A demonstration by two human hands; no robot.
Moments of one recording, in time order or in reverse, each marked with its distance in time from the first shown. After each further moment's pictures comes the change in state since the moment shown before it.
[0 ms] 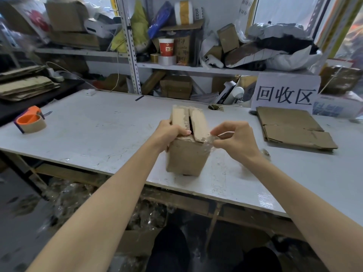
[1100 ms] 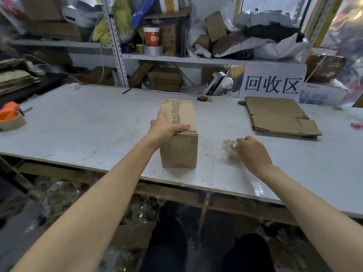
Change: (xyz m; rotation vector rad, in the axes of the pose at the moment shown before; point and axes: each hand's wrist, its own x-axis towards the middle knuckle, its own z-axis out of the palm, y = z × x) left_hand 0.017 -0.016 0.027 0.135 0.042 0.091; right_hand -0.022 0.114 -0.050 -1.072 -0.149 0.063
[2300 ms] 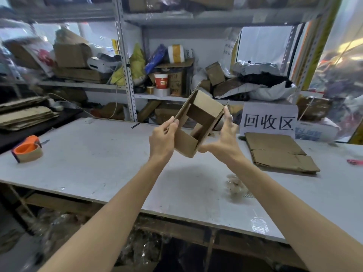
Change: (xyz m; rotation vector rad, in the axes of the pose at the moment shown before) left_hand -0.017 0.054 -0.029 -0.198 0.377 0.380; right_hand 0.045 -0.109 -0.127 1.122 0.255 -0.001
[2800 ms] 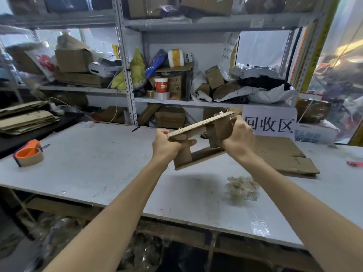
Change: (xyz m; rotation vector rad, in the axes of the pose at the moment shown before) left_hand -0.002 0.006 0.001 -0.038 -0.113 -0.185; right_hand 0.020 0.011 -0.028 -0.576 0.233 -0.101
